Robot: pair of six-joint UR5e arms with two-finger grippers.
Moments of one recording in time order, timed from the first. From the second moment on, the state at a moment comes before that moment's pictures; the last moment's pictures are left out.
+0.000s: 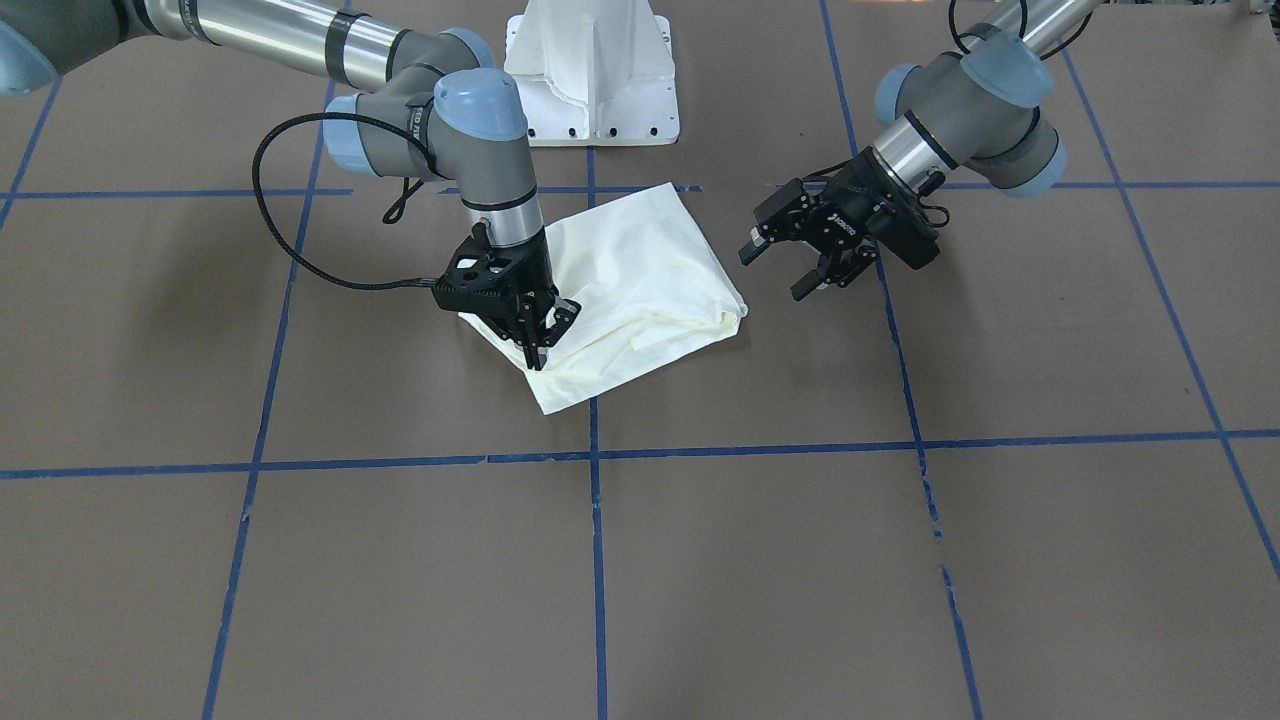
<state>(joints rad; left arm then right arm) -0.62 -1.78 -1.70 -2.75 -1.89 -1.37 0.45 -0.93 1.57 -1.30 1.49 1.62</state>
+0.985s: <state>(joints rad) -0.60 -1.81 -1.65 -2.75 -1.81 -1.38 0.55 -0.84 1.50 -1.34 1.54 1.51</state>
